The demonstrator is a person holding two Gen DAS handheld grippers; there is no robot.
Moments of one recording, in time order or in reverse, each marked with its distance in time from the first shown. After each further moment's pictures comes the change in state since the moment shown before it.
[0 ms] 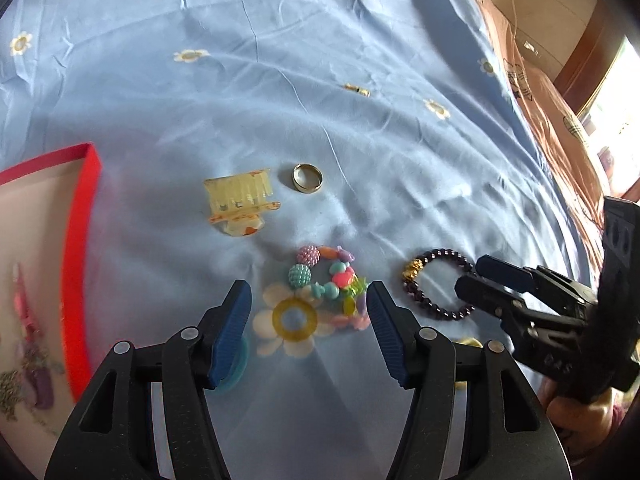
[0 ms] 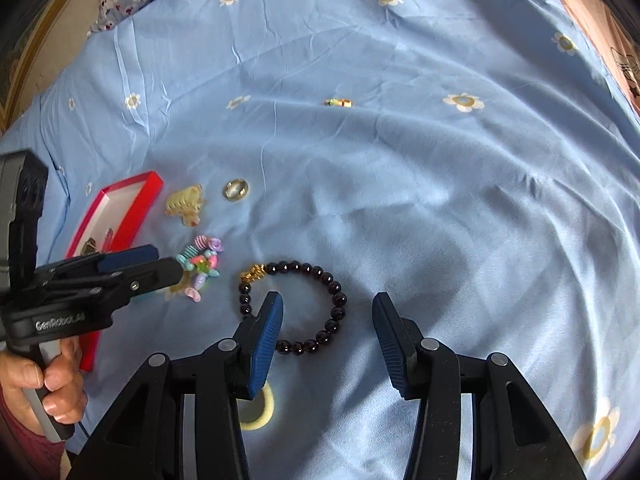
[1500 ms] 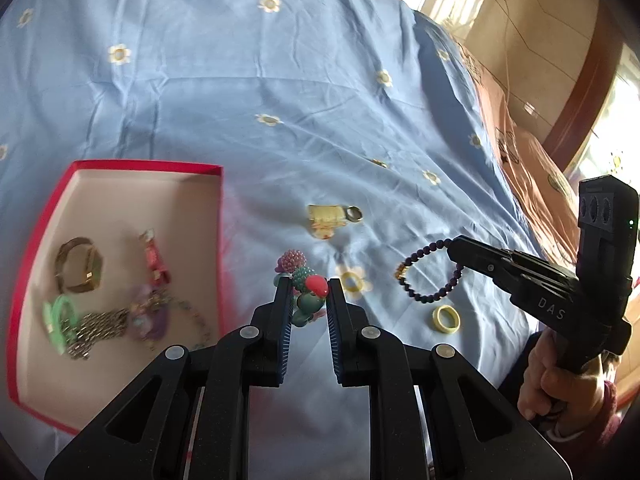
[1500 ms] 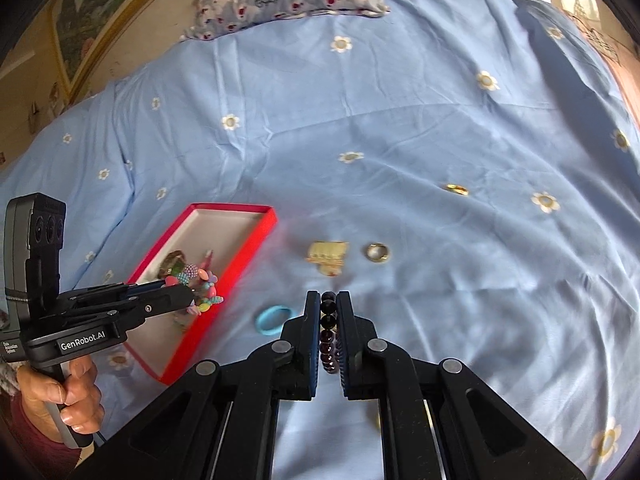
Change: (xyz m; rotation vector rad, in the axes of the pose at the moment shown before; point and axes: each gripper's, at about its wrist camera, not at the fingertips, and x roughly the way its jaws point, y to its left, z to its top) left arm -0.131 0.061 -0.061 -0.106 -0.247 -0.009; right arm -0.054 0.102 0.013 -0.174 -0.167 0.156
